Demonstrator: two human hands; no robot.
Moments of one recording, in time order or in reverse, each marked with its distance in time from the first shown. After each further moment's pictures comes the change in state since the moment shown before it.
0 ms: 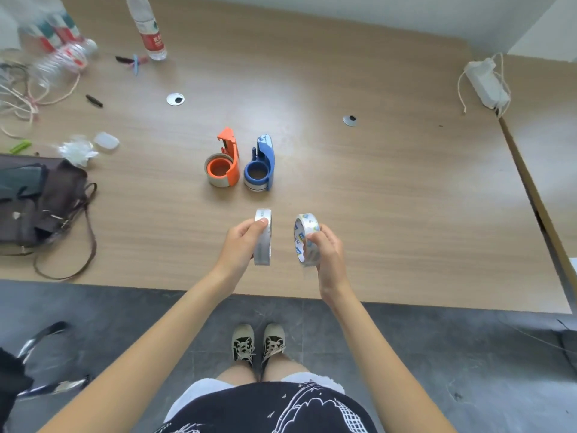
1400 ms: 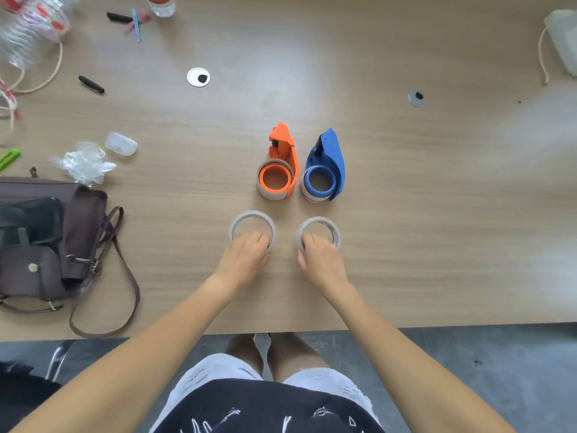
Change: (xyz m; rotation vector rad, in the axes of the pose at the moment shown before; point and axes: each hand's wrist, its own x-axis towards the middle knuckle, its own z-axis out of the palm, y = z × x) left_hand 0.173 -0.054 -0.183 1.427 -0.254 0.532; right_hand 0.146 0.097 0.164 -1.452 -0.149 -0.203
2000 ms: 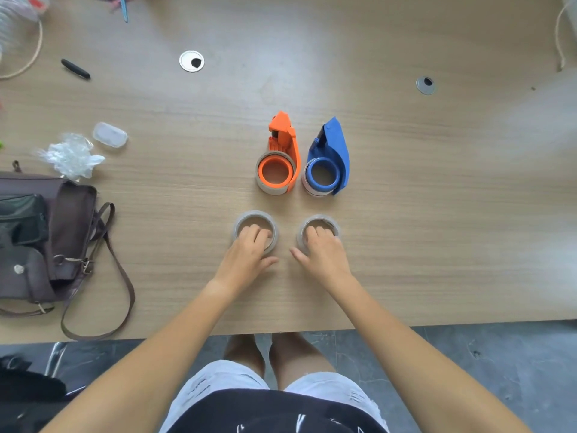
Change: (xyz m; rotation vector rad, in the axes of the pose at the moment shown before) left_hand 0.005 -0.012 0.046 -0.221 0.089 -0.034; right_hand 0.015 0.015 0.019 -0.045 -0.004 0.034
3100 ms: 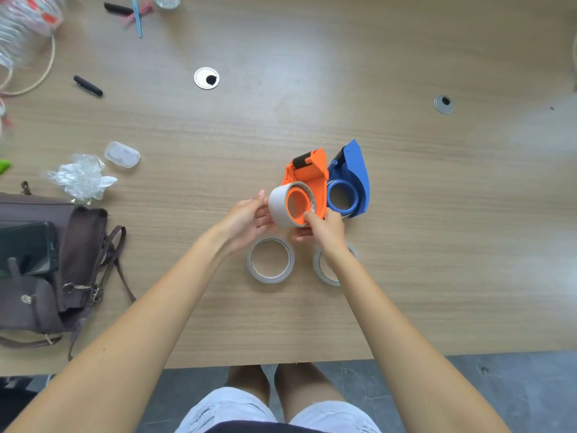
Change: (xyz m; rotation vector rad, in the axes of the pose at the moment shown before) left_hand 0.097 -0.031 -0.077 -1.546 -0.165 -0.741; right_hand 0.085 -0.048 -0.048 1.260 -0.009 0.576
